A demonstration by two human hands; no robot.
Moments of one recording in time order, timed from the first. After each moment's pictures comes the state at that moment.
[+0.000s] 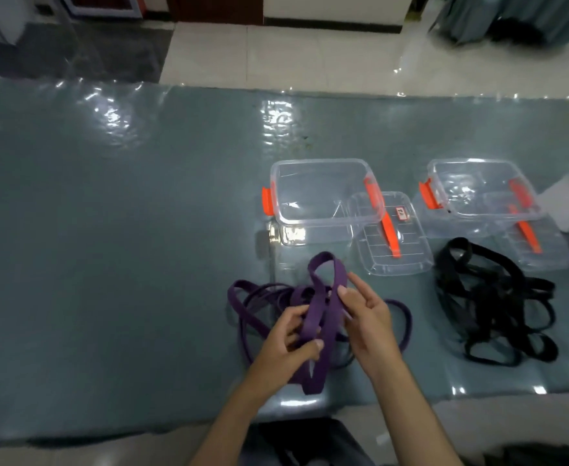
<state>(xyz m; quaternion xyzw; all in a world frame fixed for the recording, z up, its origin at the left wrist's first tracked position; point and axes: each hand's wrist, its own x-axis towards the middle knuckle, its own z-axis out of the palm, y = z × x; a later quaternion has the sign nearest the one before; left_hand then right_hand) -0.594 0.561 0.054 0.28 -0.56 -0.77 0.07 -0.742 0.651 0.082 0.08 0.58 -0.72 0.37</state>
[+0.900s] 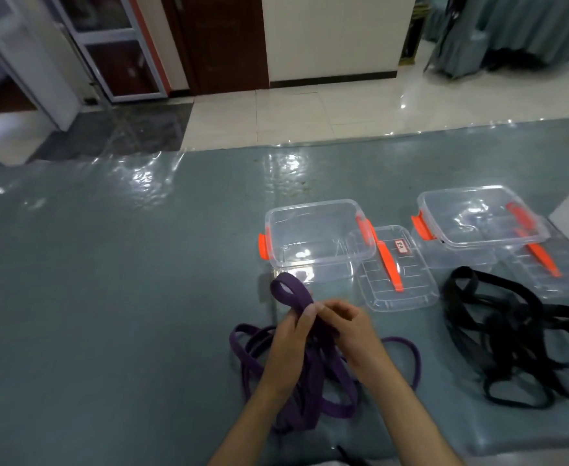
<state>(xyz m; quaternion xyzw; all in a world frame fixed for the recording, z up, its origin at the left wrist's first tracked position) -0.671 0.561 0.111 0.30 -0.56 -0.74 0.21 -0.776 0.635 0.110 -0.07 0.57 -0.70 0.43</state>
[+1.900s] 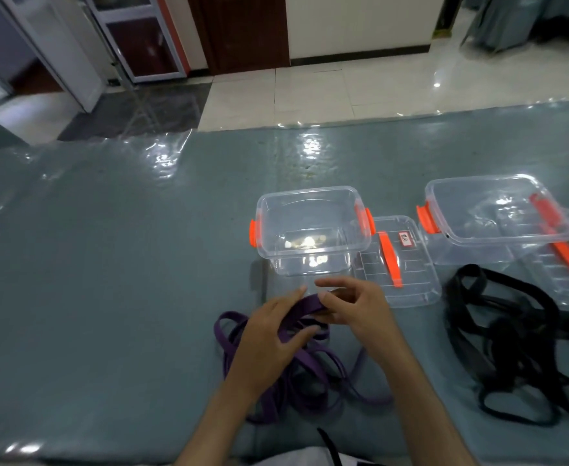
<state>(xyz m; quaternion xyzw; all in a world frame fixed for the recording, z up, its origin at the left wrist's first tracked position) -0.680 0.562 0.097 0.26 -0.86 -0.40 0.20 -0.842 0.664 0.128 -0.19 0.61 -0.64 0.43</state>
